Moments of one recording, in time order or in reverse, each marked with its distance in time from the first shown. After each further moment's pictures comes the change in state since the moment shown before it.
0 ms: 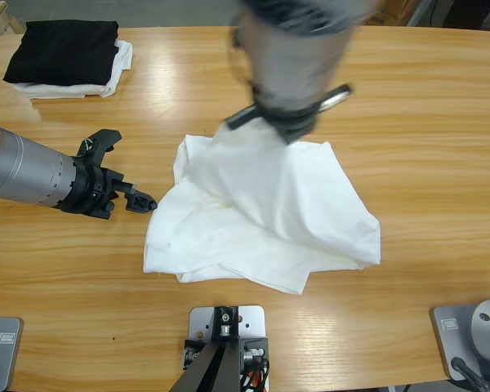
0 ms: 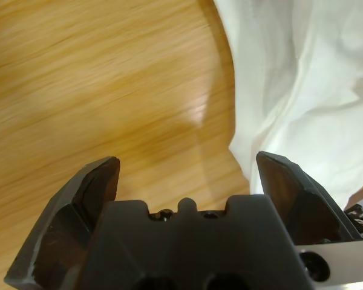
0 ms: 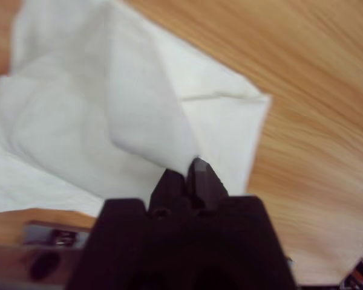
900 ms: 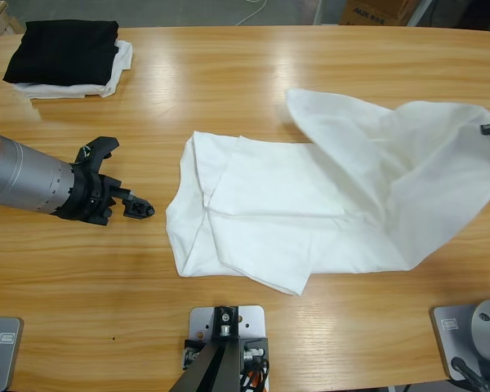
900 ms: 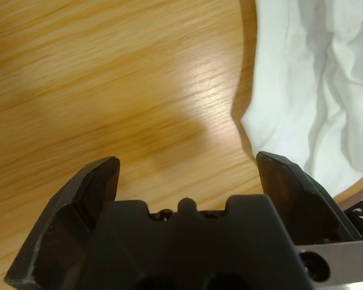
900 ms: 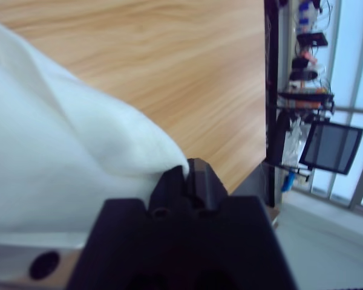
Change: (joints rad) arm 0 -0.002 0.000 0.024 0.000 -0.007 -0.025; arm 1 -0.609 -0.269 0.774 -0.072 -0.332 0.208
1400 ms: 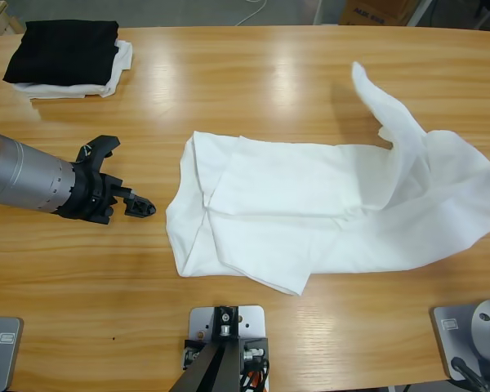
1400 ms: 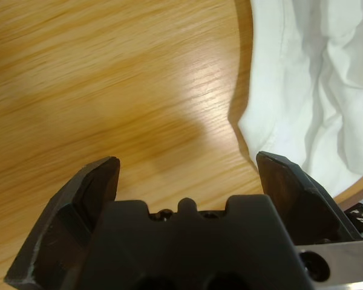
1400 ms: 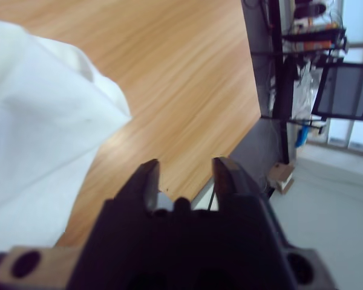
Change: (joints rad) arm 0 -0.001 0.000 0.001 -0.014 0.000 0.000; arm 1 -0.213 -0.104 0.069 0.045 0.027 0.008
